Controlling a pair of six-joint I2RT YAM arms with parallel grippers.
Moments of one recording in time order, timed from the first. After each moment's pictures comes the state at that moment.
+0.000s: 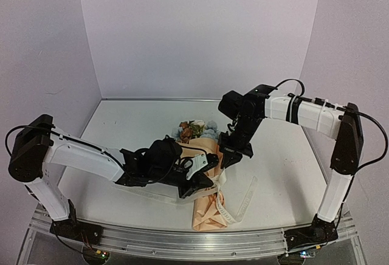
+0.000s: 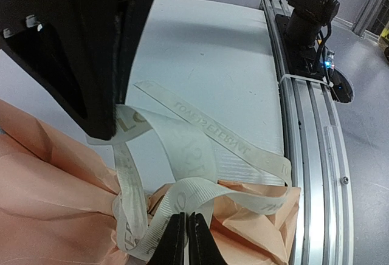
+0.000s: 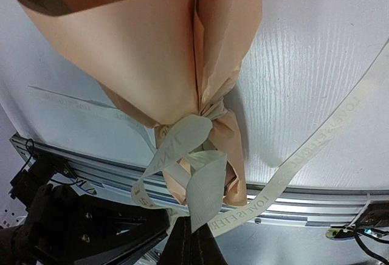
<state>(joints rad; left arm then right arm) -1.18 1.67 0.91 0.24 0.26 0.10 0.80 1.85 1.63 -1.21 -0.39 0.94</state>
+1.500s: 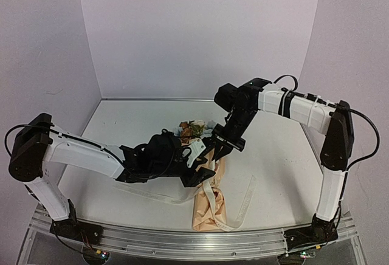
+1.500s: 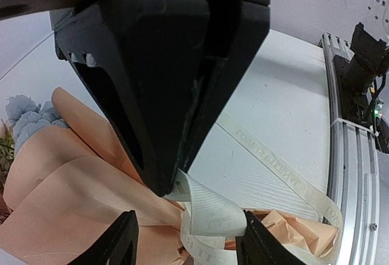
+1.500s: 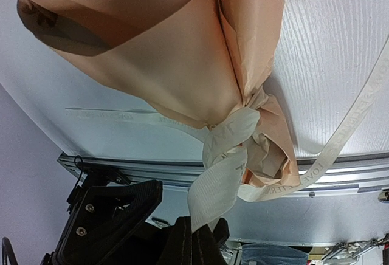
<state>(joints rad) -1.16 1.66 0.93 0.29 0.05 0.00 0.77 1.95 1.80 -1.24 -0.49 1.19</state>
